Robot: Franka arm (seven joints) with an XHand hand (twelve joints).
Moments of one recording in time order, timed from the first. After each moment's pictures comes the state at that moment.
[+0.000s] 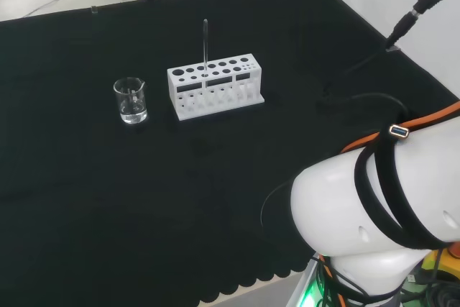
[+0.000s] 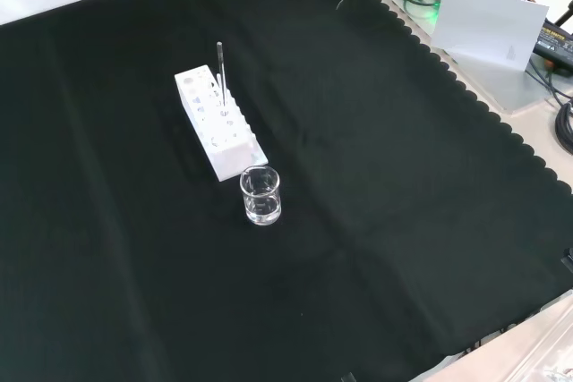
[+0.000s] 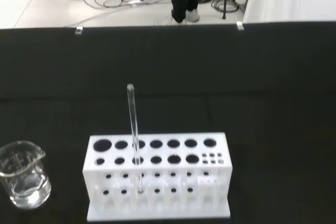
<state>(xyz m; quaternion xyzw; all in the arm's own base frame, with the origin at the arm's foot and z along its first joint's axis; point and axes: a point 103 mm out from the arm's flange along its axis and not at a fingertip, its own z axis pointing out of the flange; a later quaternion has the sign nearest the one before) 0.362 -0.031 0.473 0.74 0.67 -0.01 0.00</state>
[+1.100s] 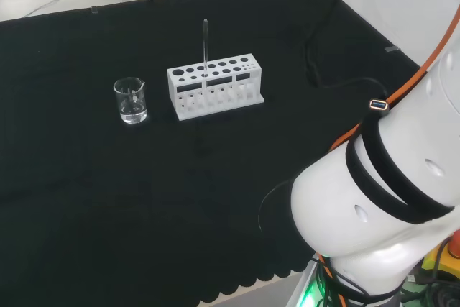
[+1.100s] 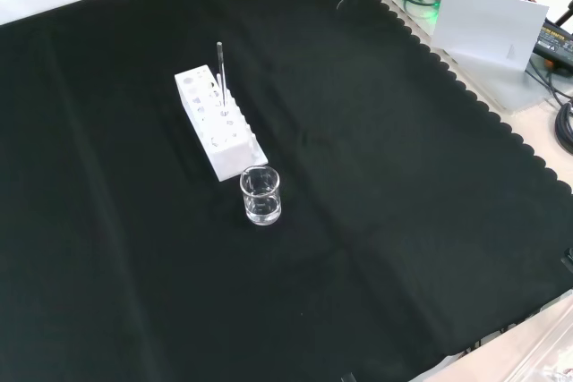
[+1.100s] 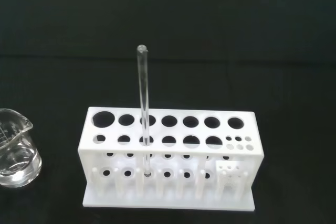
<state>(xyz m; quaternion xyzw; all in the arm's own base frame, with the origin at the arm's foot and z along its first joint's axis) 0.443 -0.015 0.398 0.73 0.68 -0.06 -0.03</state>
